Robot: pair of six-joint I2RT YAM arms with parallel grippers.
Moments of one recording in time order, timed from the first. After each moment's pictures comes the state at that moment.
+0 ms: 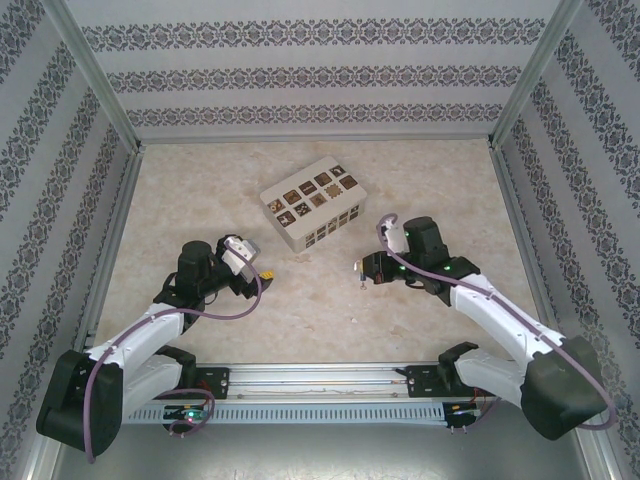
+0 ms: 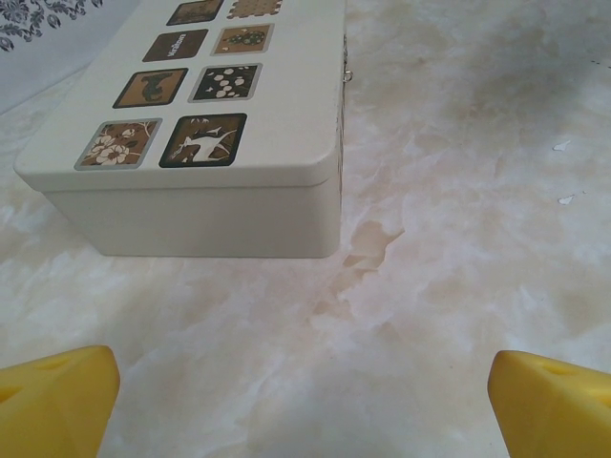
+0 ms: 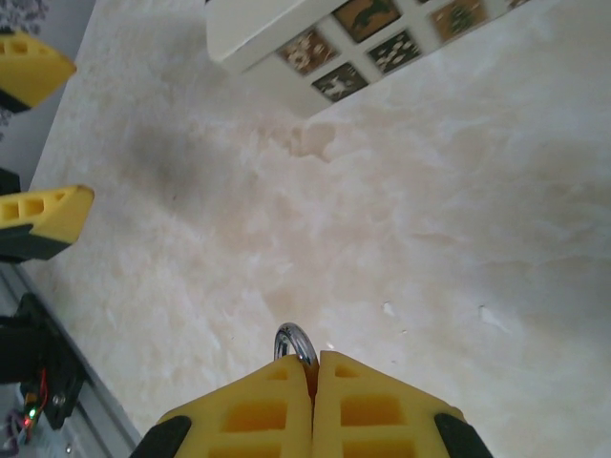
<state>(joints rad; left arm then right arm) -0.25 1.01 0.31 0.22 0.42 0.38 0.43 1.09 0.64 -0.34 -0.52 0.39</state>
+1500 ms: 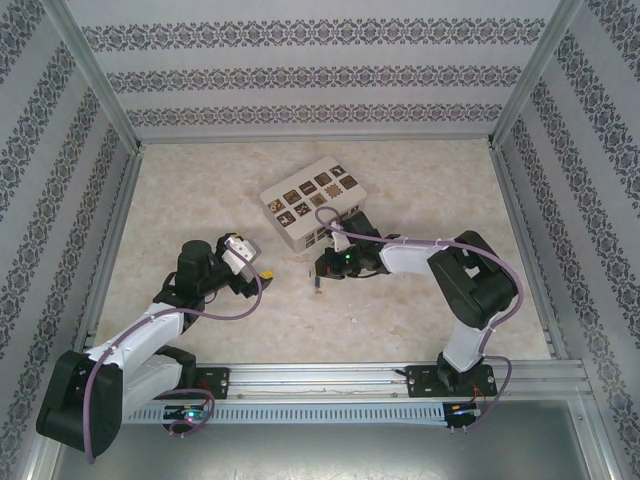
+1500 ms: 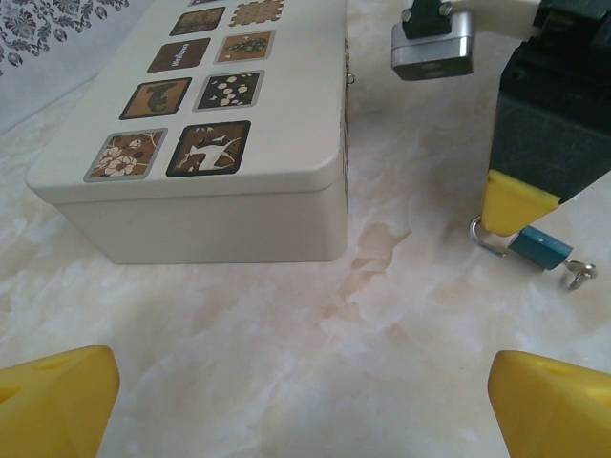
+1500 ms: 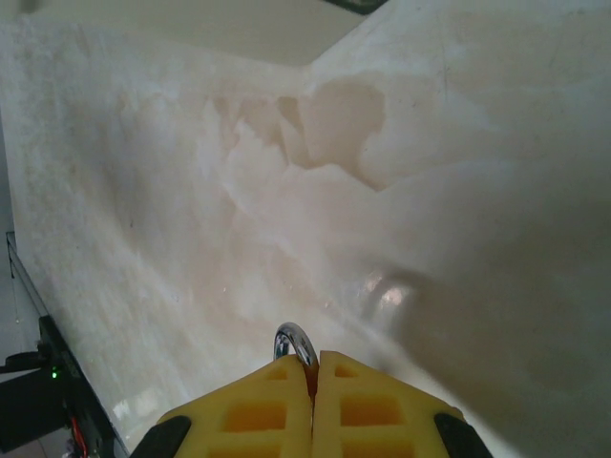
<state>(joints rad) -0.25 1.00 0.32 0.21 0.42 0.41 0.60 1.79 0.88 -0.05 -0.59 0.66</state>
